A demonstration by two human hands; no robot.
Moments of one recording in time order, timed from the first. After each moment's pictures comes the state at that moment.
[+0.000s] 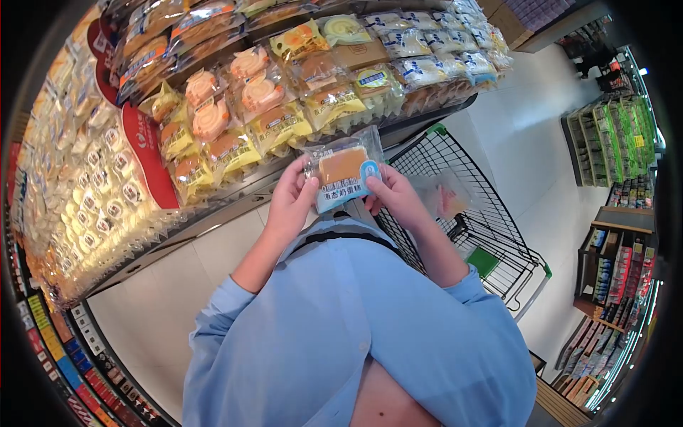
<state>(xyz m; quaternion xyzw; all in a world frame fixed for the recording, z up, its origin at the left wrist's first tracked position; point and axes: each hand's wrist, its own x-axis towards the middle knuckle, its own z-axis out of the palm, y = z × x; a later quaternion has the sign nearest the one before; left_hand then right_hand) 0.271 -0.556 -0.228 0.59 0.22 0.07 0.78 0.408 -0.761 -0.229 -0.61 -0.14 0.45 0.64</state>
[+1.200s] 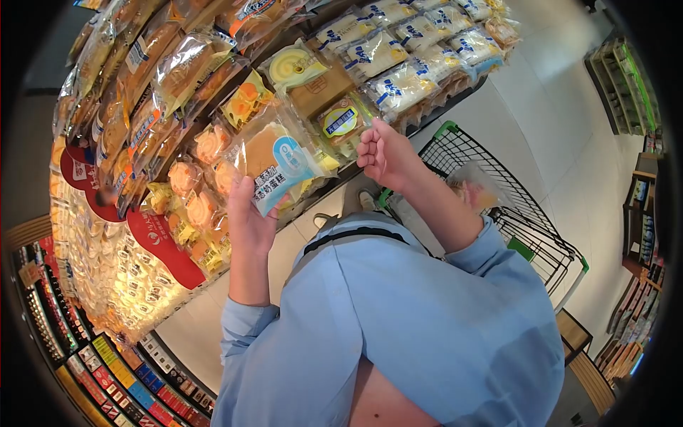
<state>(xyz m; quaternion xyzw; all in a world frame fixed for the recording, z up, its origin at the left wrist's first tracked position) 0.404 -0.500 -0.160 0.43 0.25 0.16 0.85 0.584 -0.703 -0.242 -0.36 0.17 0.51 0.76</state>
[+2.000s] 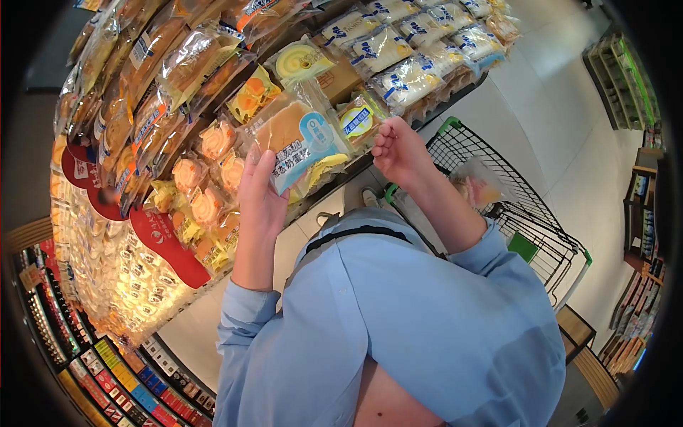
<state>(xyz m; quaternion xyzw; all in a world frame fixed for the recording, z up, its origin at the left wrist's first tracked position) 0.430 -0.500 -0.155 0.47 0.21 0.12 0.85 0.575 -0.705 -0.243 -0.33 0.23 0.43 0.81</state>
